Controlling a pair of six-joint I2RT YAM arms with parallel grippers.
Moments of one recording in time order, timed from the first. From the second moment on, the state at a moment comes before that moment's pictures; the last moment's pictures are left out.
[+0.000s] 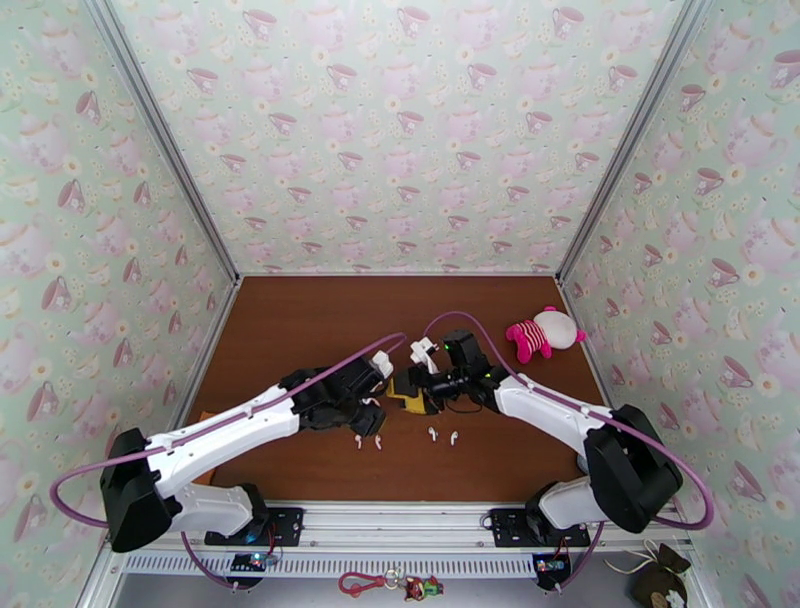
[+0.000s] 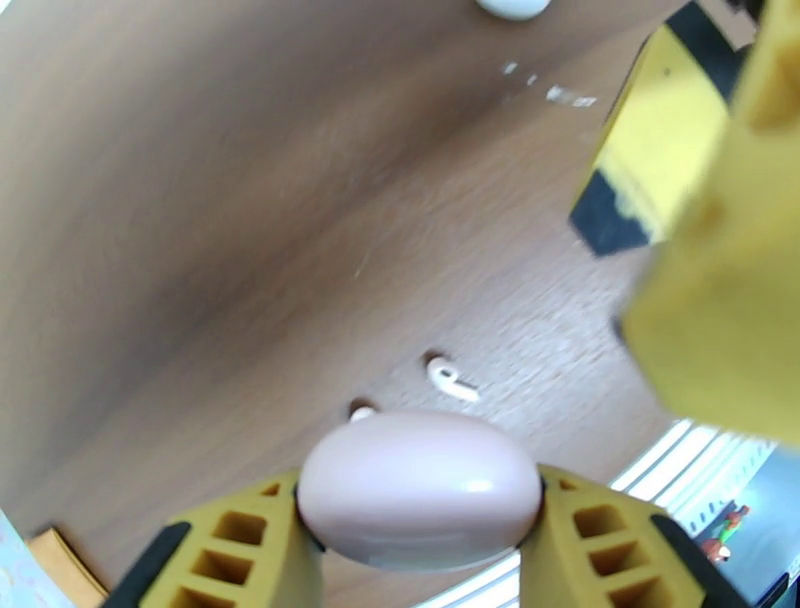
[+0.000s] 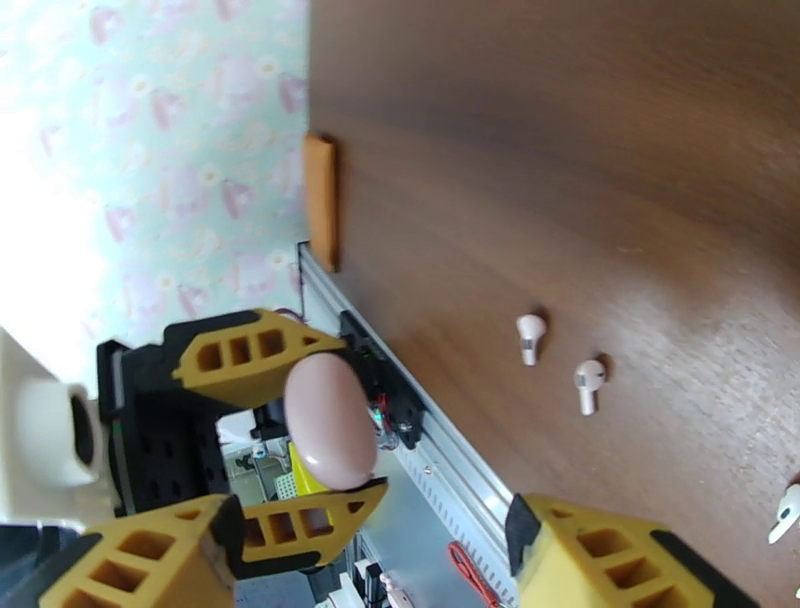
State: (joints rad) left arm -0.93 1.32 1.08 -0.86 -0.06 -0.26; right arm 0.59 1.43 0.82 -0.10 -0.93 0.90
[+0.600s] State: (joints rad) left arm -0.97 1.32 1.12 -0.85 -0.04 -0.20; right arm 0.64 1.40 0.78 0.01 -0.96 1.00
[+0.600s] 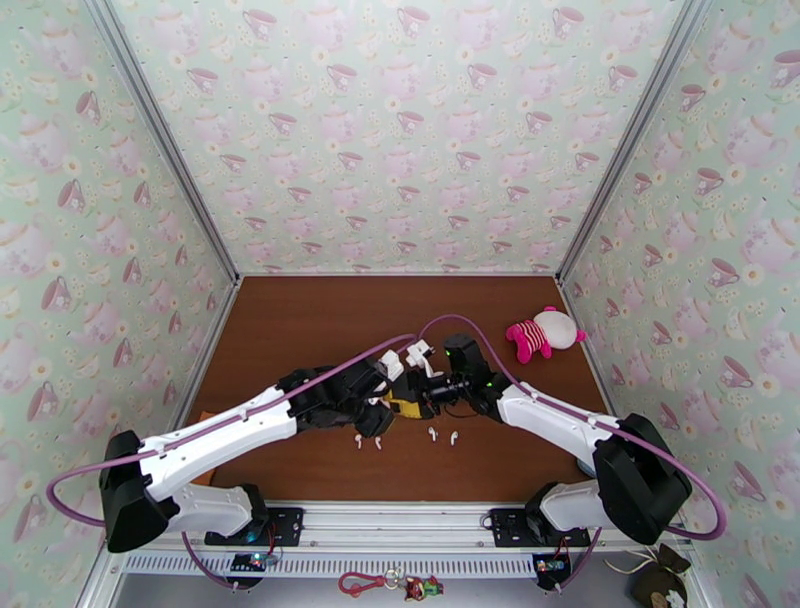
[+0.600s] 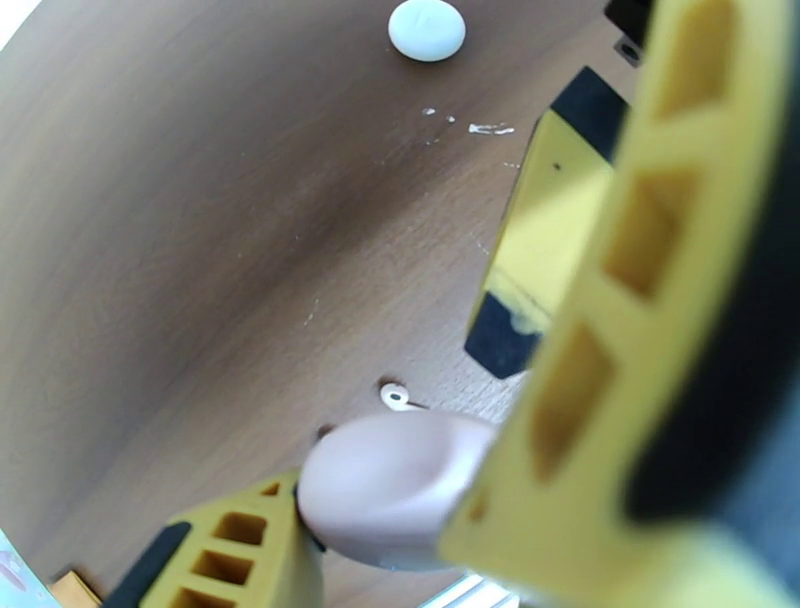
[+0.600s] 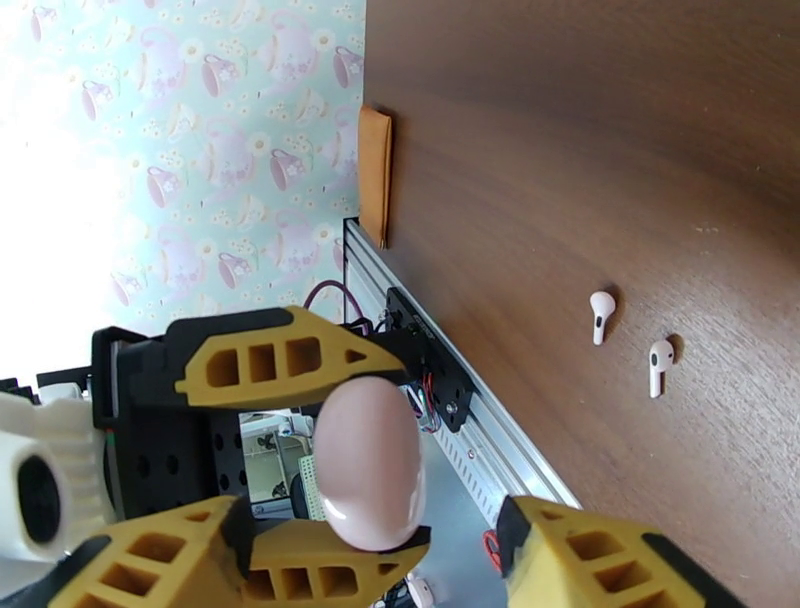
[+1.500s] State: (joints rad) left arm -1.00 1.36 1.17 -0.84 -0.04 -0.16; right arm 0.67 1.40 0.74 0.09 -0.97 1.05
